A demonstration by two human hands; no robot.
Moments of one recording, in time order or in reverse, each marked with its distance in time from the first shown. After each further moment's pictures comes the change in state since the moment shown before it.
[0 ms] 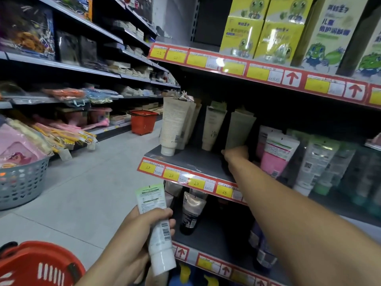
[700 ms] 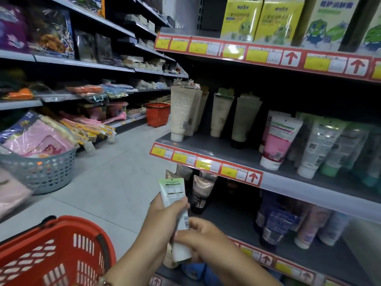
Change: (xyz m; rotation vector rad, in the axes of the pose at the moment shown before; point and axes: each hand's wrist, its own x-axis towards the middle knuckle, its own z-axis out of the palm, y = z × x) left_hand -0.025 -0.032 0.016 0.283 0.184 0.138; right_hand -0.260 0.100 -0.065 0.248 -1.088 0.081
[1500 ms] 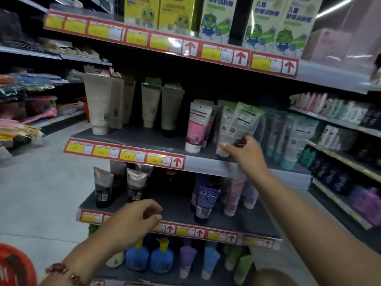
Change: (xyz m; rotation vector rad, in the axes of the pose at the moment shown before) left_hand 0.005 -0.031 0.056 1.077 -0.566 0.289; right_hand -0.061 -0.064 -0.242 -0.378 0.984 -0.448
